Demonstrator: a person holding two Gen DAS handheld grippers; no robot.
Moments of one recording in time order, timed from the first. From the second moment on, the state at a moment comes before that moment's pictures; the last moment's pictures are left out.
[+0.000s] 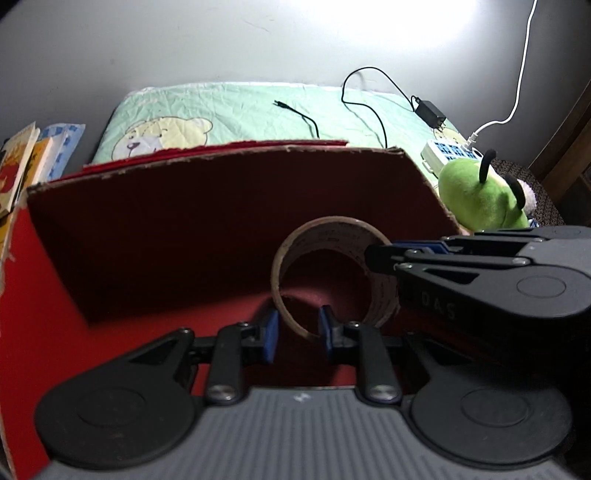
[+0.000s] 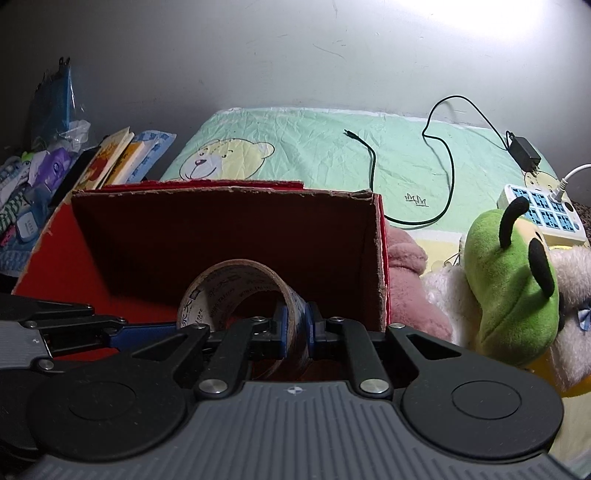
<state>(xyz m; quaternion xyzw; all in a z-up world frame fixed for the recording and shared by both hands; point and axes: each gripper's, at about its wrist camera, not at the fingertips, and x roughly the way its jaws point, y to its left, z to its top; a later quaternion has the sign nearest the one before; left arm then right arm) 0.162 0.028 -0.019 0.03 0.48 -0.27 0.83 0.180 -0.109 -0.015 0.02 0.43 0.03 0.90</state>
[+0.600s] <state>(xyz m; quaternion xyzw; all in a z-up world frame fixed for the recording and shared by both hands) 0.163 0.045 -0.012 0.08 0.46 -0.19 0.87 0.192 -0.123 -0.007 0.14 0.40 0.10 0.90</state>
